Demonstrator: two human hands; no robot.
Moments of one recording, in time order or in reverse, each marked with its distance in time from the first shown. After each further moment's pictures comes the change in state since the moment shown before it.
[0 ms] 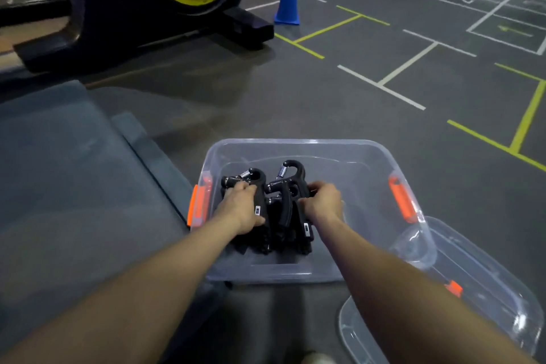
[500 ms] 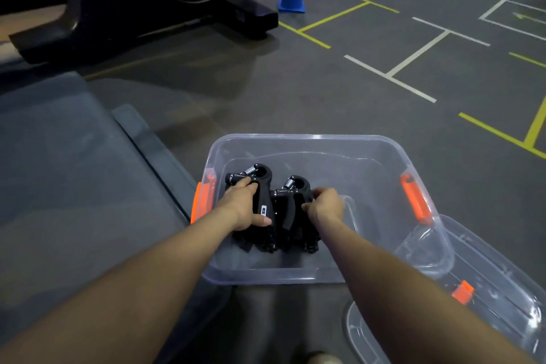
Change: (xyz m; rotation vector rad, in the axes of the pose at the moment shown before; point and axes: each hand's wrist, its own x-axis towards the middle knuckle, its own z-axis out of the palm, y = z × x) left_hand 0.017 -0.017 0.000 -0.006 -0.105 0.041; right_hand 0.018 0.012 0.024 -0.012 -0.050 0.082
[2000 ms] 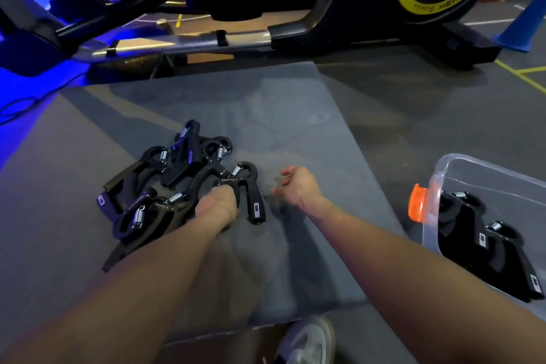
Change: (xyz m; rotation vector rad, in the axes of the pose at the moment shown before) left_hand -0.255 -0.298 -0.039 -0.181 0.328 -0.926; right_hand -0.264 -0.151 0.272 -0.314 -0.647 -0.625
